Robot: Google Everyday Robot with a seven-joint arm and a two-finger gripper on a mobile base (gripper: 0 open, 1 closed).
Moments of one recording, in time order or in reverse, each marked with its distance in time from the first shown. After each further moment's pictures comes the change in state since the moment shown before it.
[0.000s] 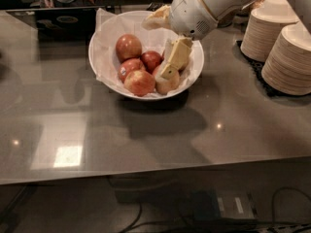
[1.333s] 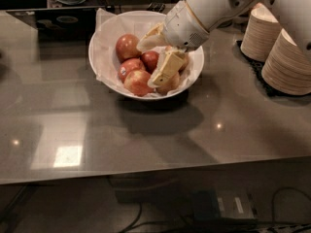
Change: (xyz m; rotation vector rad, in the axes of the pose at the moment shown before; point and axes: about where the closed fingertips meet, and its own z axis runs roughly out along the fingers) arm 0.012 0.012 0.027 -0.074 -0.002 0.025
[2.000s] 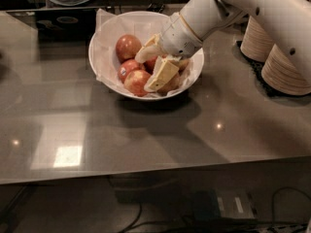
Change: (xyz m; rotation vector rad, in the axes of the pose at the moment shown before) arm 0.017 -0.004 0.022 -0.037 0.002 0.023
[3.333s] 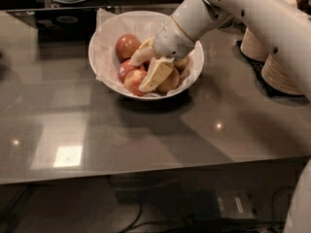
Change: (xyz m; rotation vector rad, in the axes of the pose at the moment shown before) arm -0.001 -0.008 0.020 -0.046 0.001 0.007
